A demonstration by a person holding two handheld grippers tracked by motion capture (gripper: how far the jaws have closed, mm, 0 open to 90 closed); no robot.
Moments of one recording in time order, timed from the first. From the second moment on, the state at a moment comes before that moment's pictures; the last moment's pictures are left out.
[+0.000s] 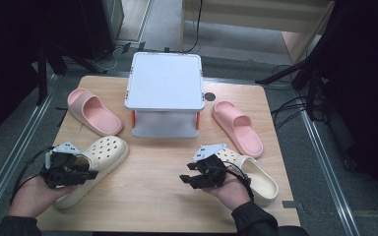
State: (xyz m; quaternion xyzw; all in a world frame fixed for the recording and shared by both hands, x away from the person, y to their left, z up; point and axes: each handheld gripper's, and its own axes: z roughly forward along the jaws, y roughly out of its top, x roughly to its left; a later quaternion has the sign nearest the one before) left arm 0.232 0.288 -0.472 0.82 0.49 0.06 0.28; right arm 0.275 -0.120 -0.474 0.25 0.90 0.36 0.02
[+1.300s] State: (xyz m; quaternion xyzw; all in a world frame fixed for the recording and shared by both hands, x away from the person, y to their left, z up) left arm 0.266 0.168 -0.446 0.86 0.40 0.05 0.32; right arm 0.269 -0.127 -0.473 0.26 0.88 0.38 0.04
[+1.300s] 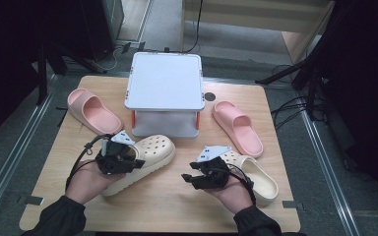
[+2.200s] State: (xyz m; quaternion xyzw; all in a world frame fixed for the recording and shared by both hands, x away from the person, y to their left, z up) left arm 0.271 0.142 -0.451 0.88 0.37 0.03 0.31; right arm 0.266 -0.124 -0.481 0.28 0.87 0.40 0.04
